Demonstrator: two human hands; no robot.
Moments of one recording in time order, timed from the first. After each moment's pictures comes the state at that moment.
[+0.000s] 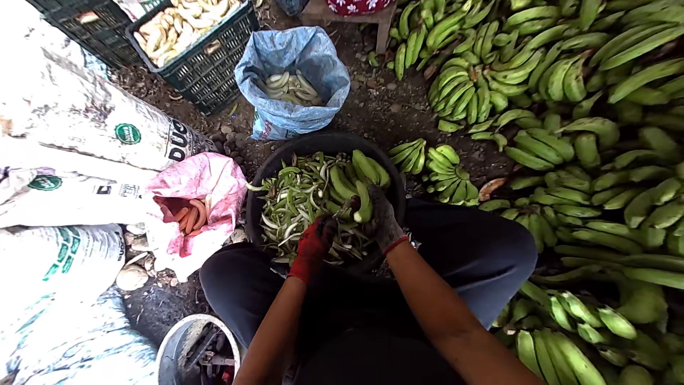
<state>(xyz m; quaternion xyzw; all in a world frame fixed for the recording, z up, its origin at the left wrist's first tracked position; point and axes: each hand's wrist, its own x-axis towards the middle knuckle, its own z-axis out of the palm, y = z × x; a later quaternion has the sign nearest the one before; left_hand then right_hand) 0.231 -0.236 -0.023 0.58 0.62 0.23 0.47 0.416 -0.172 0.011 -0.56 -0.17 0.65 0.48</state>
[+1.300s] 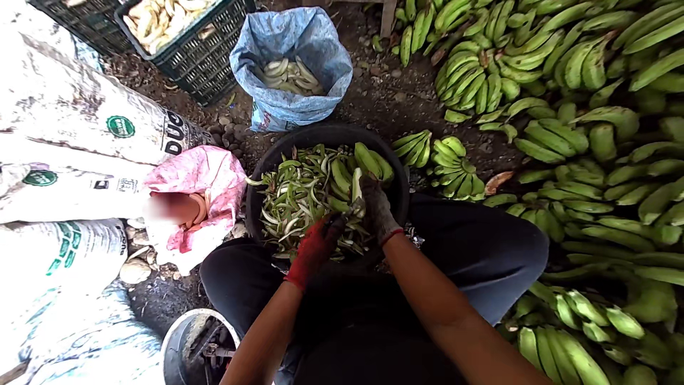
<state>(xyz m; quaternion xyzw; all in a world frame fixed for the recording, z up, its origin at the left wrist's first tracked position) 0.234 -0.241 0.011 0.57 0.59 0.26 0.51 0.409 -0.172 0.005 -0.65 -0.33 0.57 0.38</state>
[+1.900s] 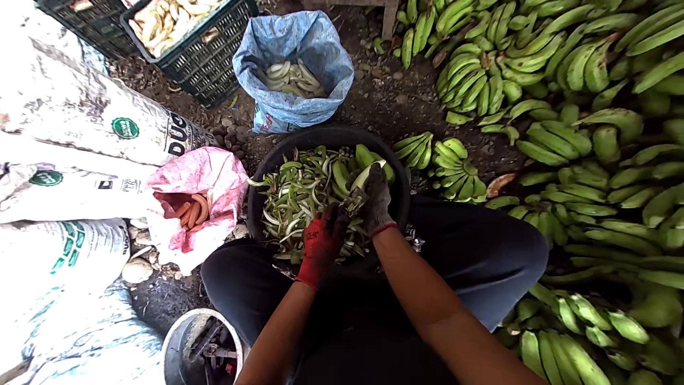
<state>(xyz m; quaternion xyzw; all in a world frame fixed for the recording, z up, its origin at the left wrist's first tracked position) 0.254 -0.237 0.020 0.60 0.68 0.23 0.36 0.386 -0.159 0.027 -0.64 -0.21 0.56 0.48</state>
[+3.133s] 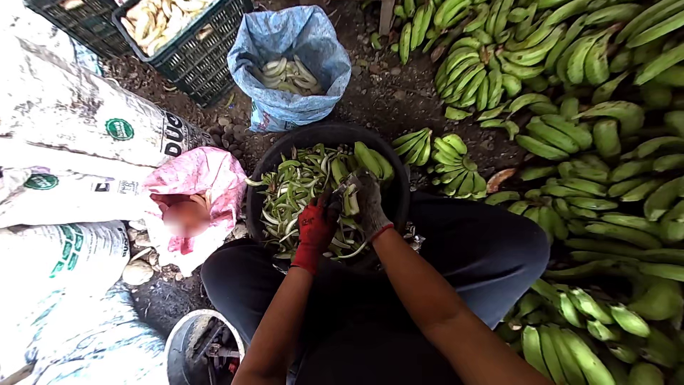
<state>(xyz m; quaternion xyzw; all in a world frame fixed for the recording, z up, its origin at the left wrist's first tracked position) 0.244 -0.207 0.007 0.64 0.67 0.23 0.29 0.388 -0.177 0.025 -0.66 -0.47 0.49 0.31</state>
